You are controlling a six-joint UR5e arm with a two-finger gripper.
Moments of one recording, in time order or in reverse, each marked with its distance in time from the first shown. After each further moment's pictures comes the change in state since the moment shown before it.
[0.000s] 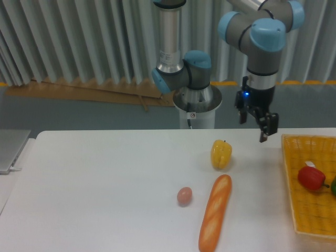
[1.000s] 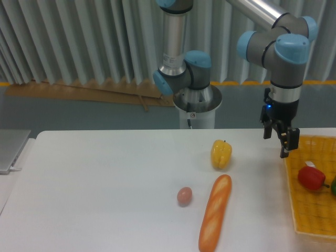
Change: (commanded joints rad) arm 0.038 -0.074 -0.005 0.106 -0.084 0.219
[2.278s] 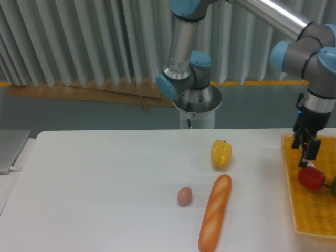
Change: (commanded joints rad) arm 0.163 -0.101 0.023 -0.003 -0.156 0.494
